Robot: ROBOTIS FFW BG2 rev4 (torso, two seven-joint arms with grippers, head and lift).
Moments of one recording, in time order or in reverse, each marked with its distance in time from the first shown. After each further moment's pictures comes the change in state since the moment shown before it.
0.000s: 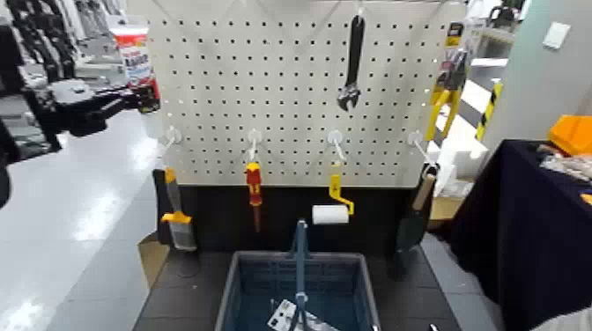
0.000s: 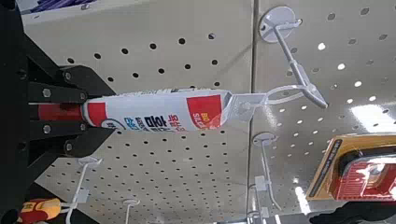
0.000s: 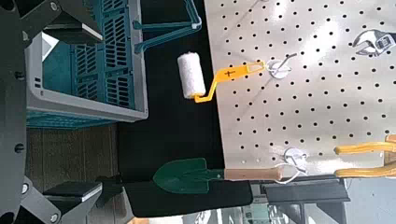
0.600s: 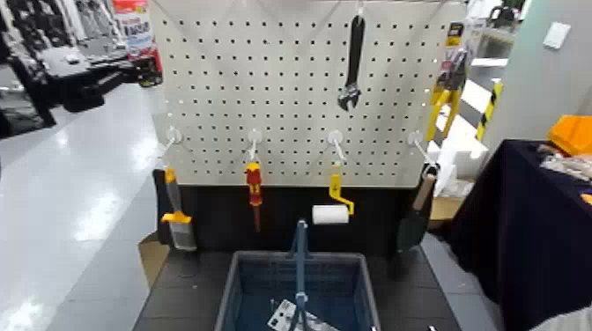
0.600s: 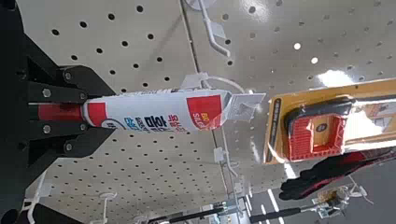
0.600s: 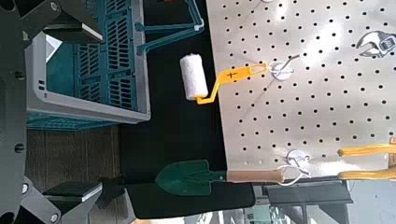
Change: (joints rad) left arm -0.007 0.004 -0.017 -0.147 0.015 0.029 0.007; right arm 0.002 -0.001 0.003 0.000 0.000 0.006 0.001
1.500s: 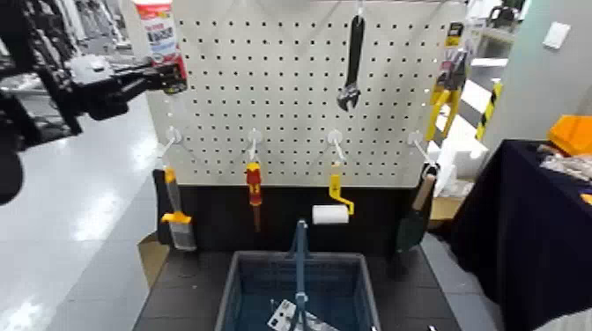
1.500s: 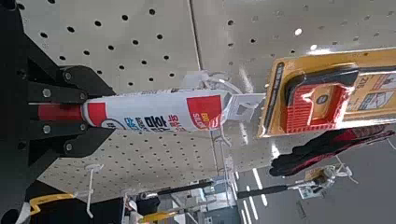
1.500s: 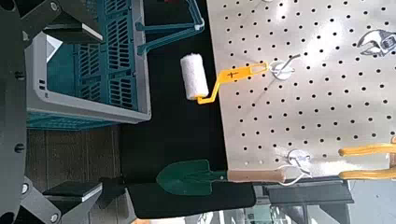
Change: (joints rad) left arm 0.029 -0.025 -0.045 -0.025 0.080 0.020 0.012; right arm 0.000 -0.002 -0.001 -0.001 -0.004 0.003 -0.001
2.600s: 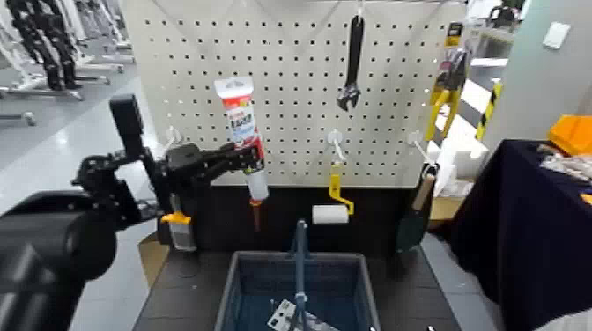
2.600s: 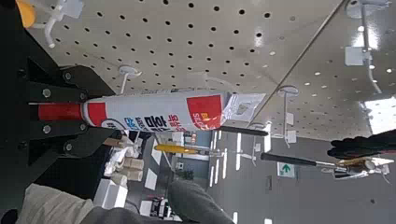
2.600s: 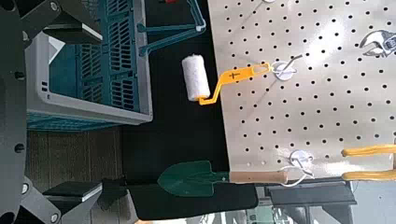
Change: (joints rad) left arm 0.191 -0.138 -0.130 0.027 0.131 0.039 0.026; right arm -0.001 -0.003 0.005 -0.003 -0.004 0.009 -0.001
